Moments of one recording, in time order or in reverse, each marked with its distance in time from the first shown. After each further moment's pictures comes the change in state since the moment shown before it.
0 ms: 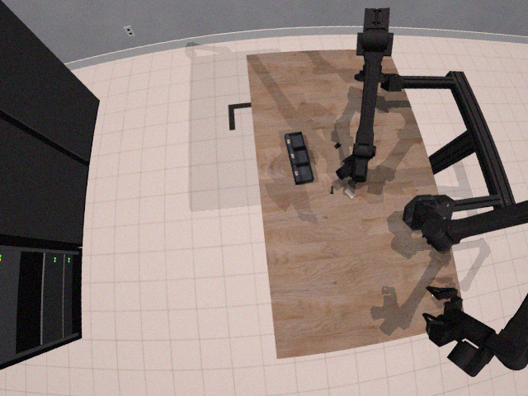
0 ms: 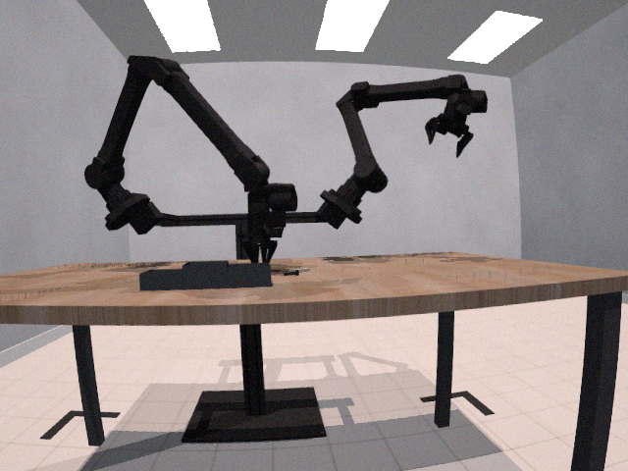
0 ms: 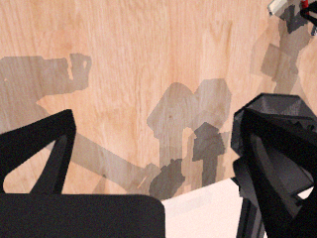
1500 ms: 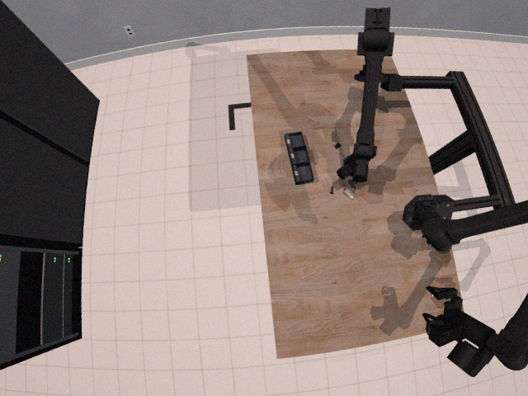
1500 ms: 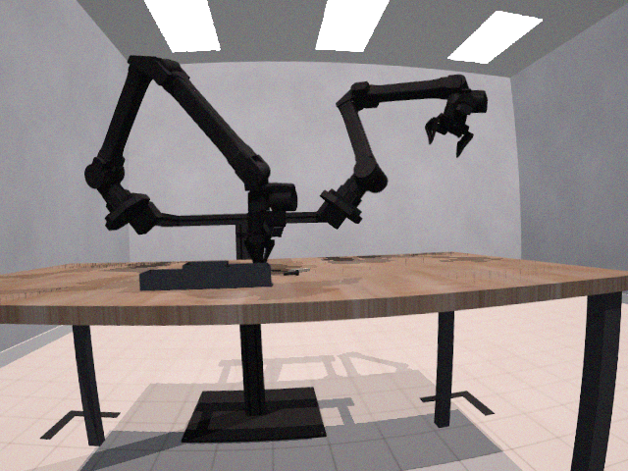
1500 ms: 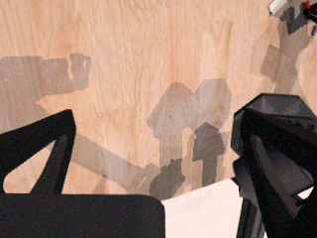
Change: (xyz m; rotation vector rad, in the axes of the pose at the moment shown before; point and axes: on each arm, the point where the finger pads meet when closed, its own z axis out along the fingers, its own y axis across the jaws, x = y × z) left arm 0.000 0.000 0.000 0.000 0.000 0.000; right arm 0.003 -0.001 -0.002 0.010 0.011 -0.010
